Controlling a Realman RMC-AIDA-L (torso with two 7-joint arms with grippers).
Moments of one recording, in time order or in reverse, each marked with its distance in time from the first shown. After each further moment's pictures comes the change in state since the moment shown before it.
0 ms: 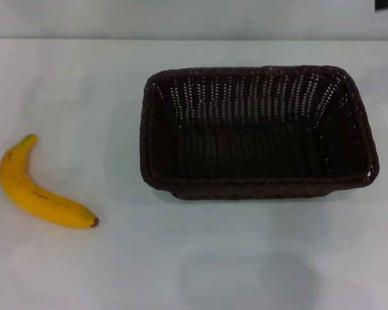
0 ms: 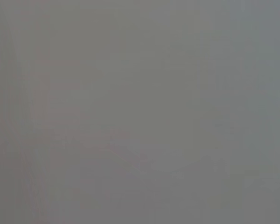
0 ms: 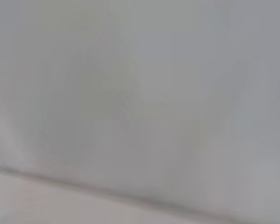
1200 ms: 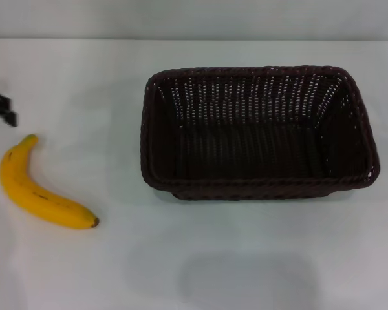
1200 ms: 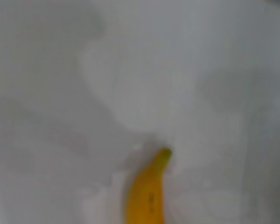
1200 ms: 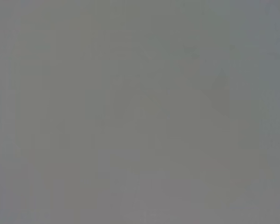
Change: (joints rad) left arm -0.575 0.246 -0.048 0.250 2.053 -0.801 -2.082; right arm -0.253 -0.006 0.370 0.813 1.162 -0.323 -1.726
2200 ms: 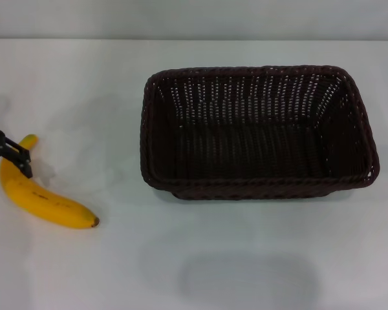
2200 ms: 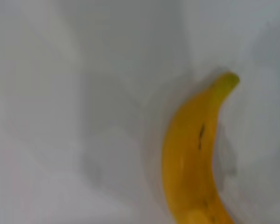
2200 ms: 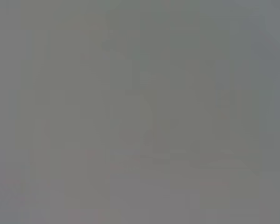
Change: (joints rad) left arm -0.046 -0.068 0.007 -0.186 0.191 0.076 -0.193; right arm -0.018 -0.005 0.062 0.004 0.061 -0.089 -0.107
